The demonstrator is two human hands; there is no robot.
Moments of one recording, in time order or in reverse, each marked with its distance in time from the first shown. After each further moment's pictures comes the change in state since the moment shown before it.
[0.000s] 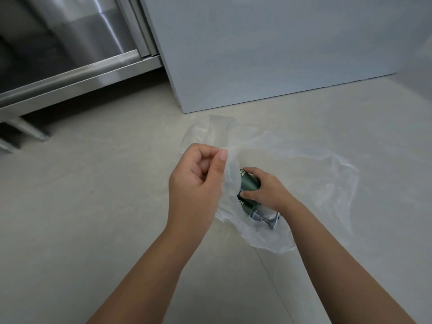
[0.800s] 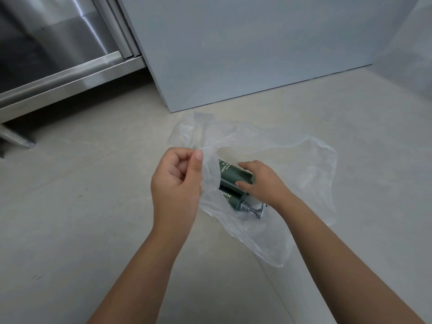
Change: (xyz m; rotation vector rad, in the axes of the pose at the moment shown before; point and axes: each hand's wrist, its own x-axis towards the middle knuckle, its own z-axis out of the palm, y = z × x) left_hand -0.013 -0.008 0.001 -0.029 0.065 -0.016; right_hand -0.027 -0.002 -0.012 -0.196 0.115 -0.095
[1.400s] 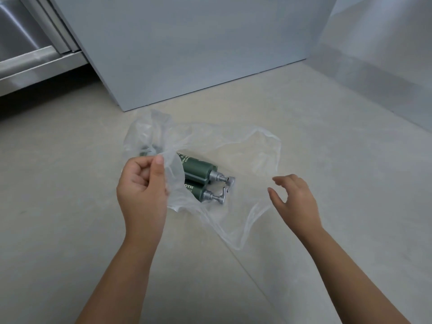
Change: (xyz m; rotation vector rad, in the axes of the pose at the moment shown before) left_hand -0.020 -0.019 0.008 -0.060 0.039 -0.022; right_hand -0.136 0.069 -0.030 -0.223 0.575 0.188
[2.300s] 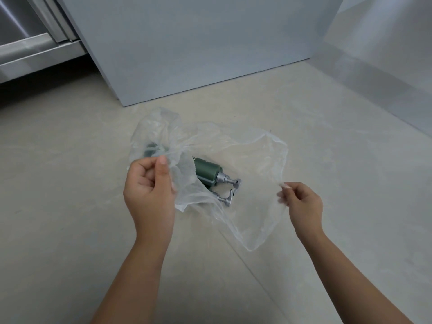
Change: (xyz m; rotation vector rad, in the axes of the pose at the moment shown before) left_hand 0.017 -0.017 -0.004 -0.049 0.076 -0.014; right_hand 0.004 -0.012 0.018 0.672 0.102 0.526
